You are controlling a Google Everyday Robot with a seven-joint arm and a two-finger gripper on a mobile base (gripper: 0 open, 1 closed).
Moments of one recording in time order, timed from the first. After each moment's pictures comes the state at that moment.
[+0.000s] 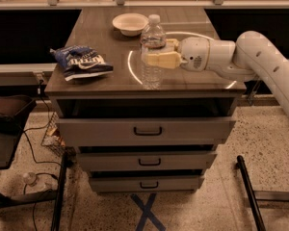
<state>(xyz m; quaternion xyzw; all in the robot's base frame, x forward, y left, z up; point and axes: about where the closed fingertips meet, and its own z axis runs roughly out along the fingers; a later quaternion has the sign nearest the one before) 0.638 -0.034 0.924 -0.44 0.55 0.48 0.53</state>
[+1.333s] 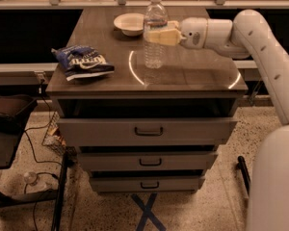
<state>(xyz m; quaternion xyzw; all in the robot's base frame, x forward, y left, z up) 0.717 -0.045 0.940 -0.42 0.58 0.48 0.51</state>
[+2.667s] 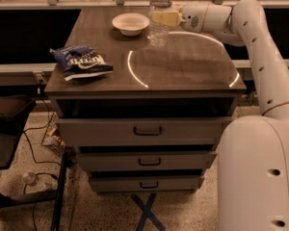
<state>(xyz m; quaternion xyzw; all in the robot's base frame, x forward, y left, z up) 0.808 -0.071 0.963 -0.37 0.60 0.40 0.58</state>
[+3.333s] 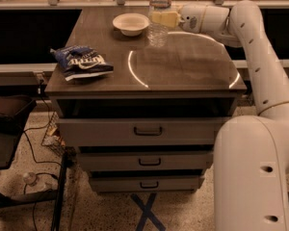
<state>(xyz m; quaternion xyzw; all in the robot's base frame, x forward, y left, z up) 0.818 -0.070 0.955 -0.36 0.60 0.41 0.59</state>
